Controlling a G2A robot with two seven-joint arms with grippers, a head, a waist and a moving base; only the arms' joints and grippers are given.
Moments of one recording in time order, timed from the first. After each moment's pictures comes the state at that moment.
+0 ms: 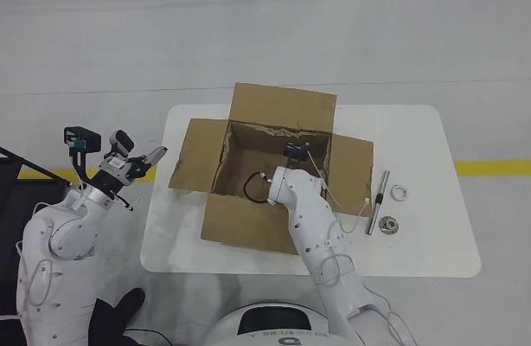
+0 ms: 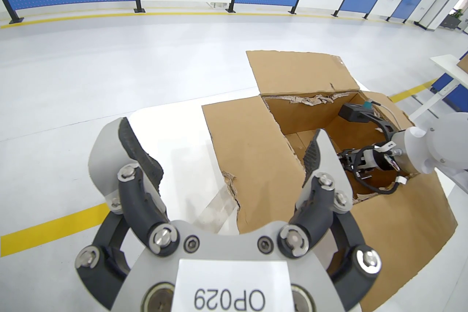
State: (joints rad) left arm 1.57 -1.23 -1.84 -1.77 0.86 -0.60 -0.38; right arm -1.17 -1.84 1.27 -1.27 -1.70 0.66 1.16
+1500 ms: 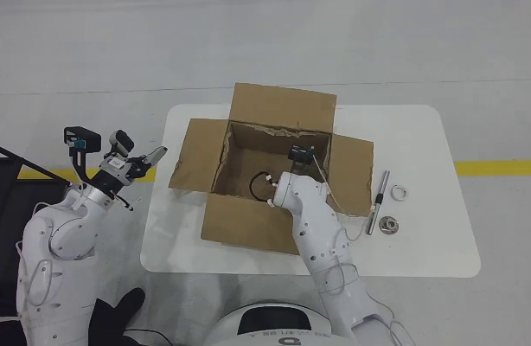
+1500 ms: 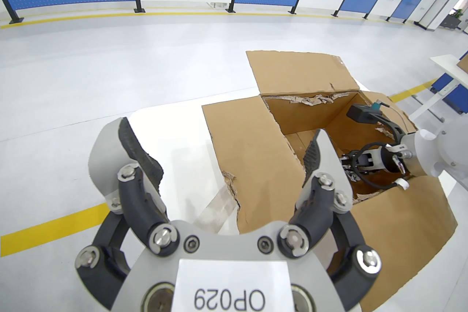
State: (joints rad) left arm 1.57 -1.23 -1.84 -1.77 0.86 -0.60 -0.38; right arm -1.23 -1.82 1.27 -1.35 -1.71 0.64 1.18
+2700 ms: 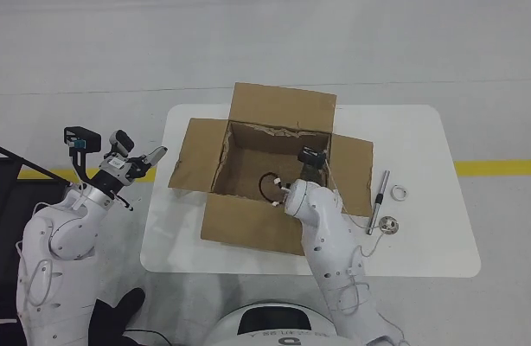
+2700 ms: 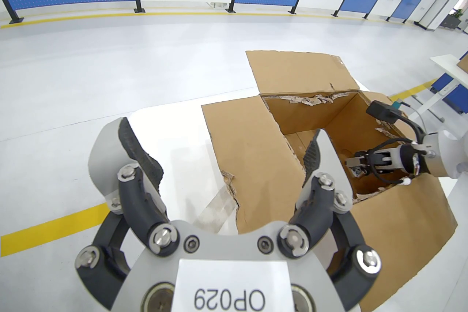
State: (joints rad) left arm 1.57 -1.23 -1.84 -1.77 0.86 -0.60 -0.38; right arm -1.37 -1.76 1.24 -1.64 -1.61 0.68 1.14
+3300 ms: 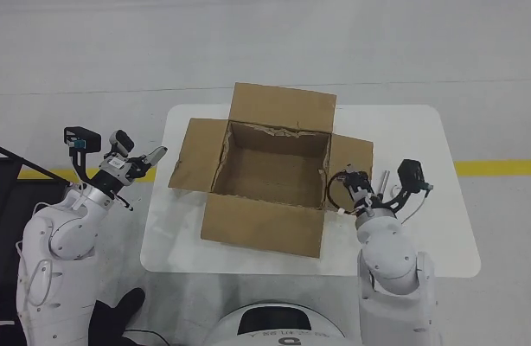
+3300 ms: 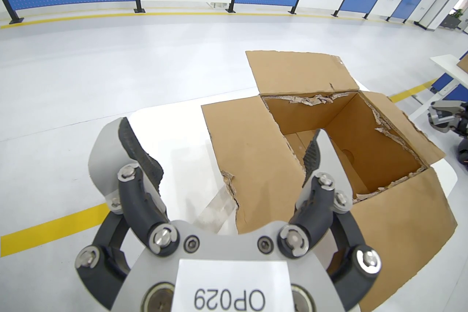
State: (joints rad) left arm 1.57 -1.23 -1.84 -1.77 0.86 -0.60 -0.38; right arm -1.87 -1.71 1.51 -2.26 -0.77 0.58 0.39
